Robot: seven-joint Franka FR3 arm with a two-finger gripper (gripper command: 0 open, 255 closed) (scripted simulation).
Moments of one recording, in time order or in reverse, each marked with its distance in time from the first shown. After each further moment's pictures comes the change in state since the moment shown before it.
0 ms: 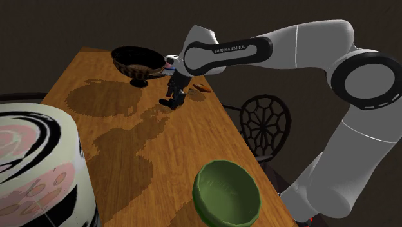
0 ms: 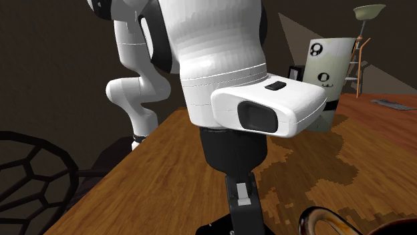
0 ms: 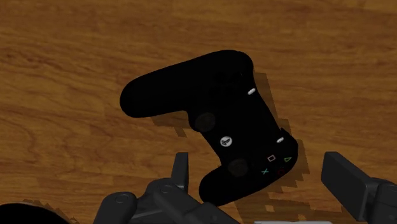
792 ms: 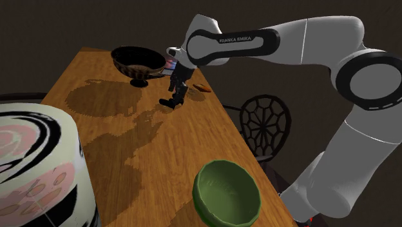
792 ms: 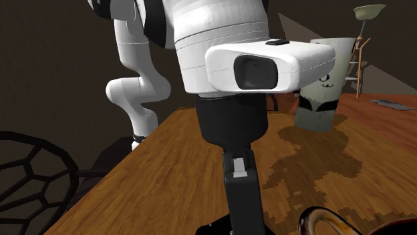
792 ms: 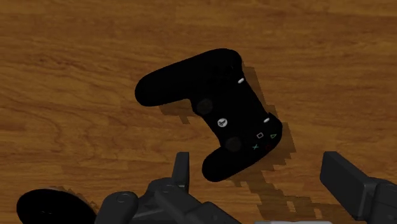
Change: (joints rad) arm -0.002 -0.028 -0.006 0.052 -0.006 -0.091 0.039
